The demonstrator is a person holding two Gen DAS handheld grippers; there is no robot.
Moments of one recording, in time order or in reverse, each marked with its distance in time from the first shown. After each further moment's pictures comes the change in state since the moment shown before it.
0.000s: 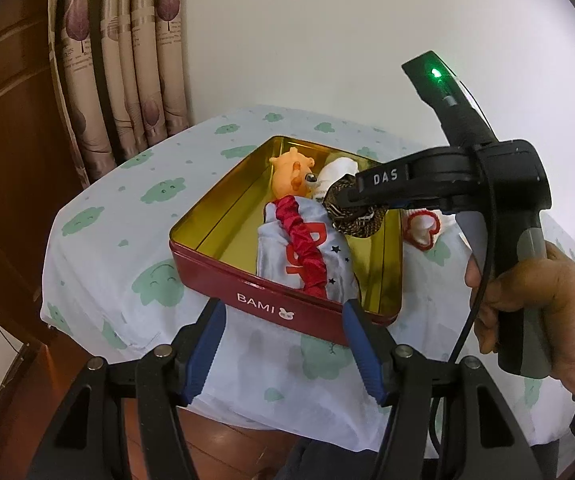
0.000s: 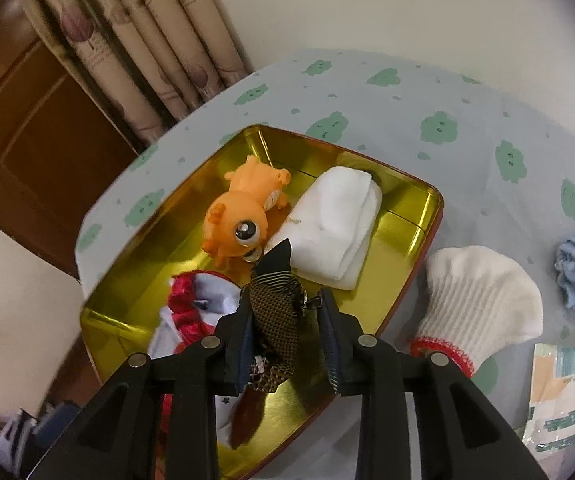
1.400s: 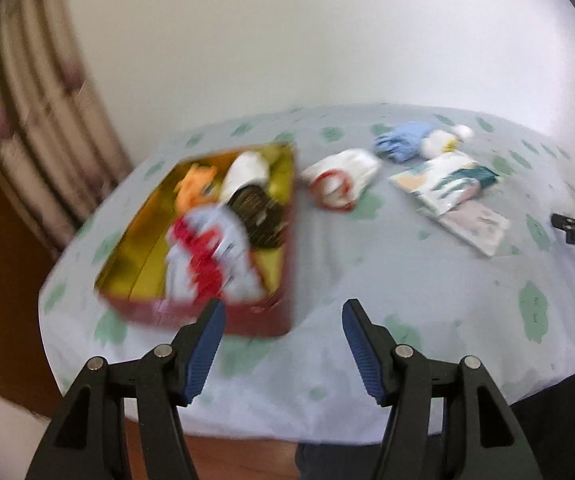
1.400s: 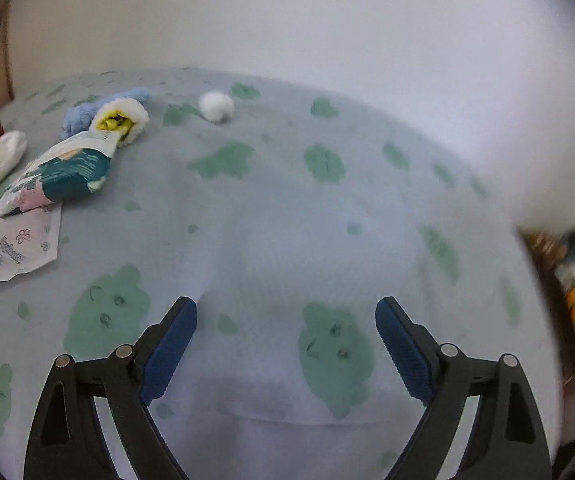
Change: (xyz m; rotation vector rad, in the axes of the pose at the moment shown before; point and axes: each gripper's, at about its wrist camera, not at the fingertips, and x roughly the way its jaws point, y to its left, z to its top) left arm -0.004 -0.101 -0.018 0.419 -0.039 -0.014; right arm -0.177 -0.249 -0.242 0.298 -0.158 -0.724
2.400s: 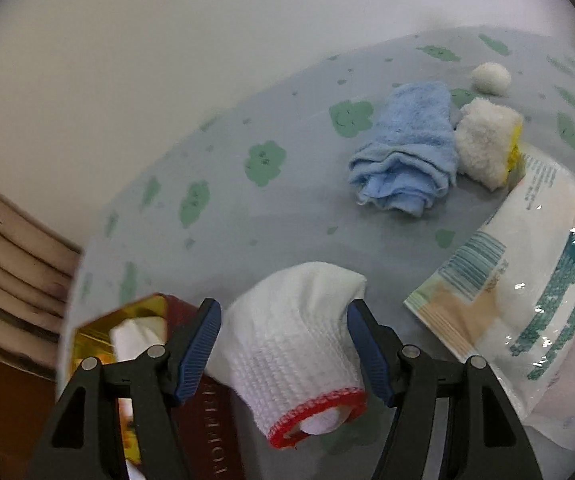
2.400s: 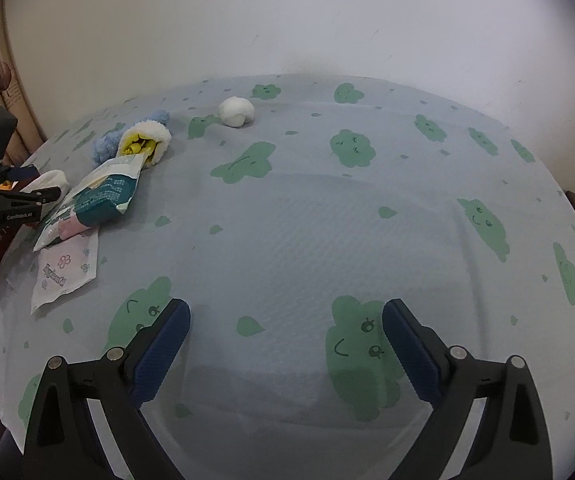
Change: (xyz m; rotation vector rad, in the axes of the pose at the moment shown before) left arm 0.202 -0.063 0.139 0.303 0.173 -0.009; right arm 0.003 -0.020 0.003 0.098 0.002 0.220
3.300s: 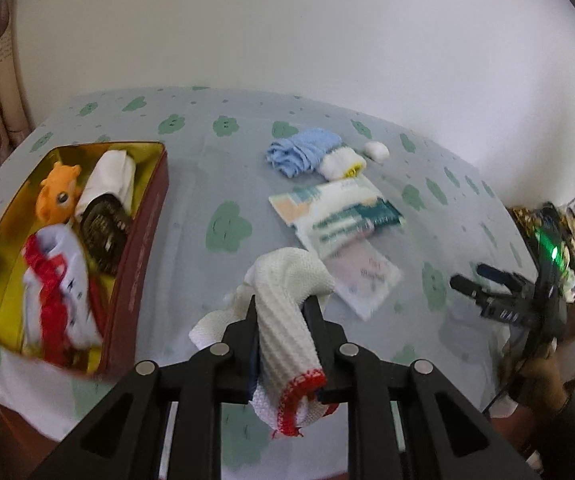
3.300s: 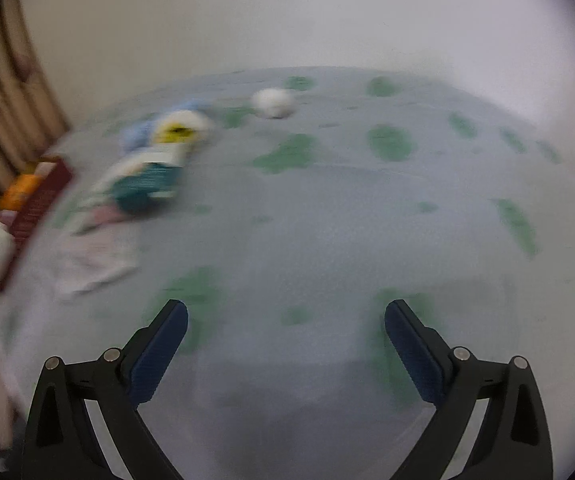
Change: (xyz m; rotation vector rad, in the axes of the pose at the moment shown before) left arm -0.148 0.002 -0.115 -0.429 -0.098 -0.429; right arm -0.009 0.020 -0.001 -0.014 0.042 0.177
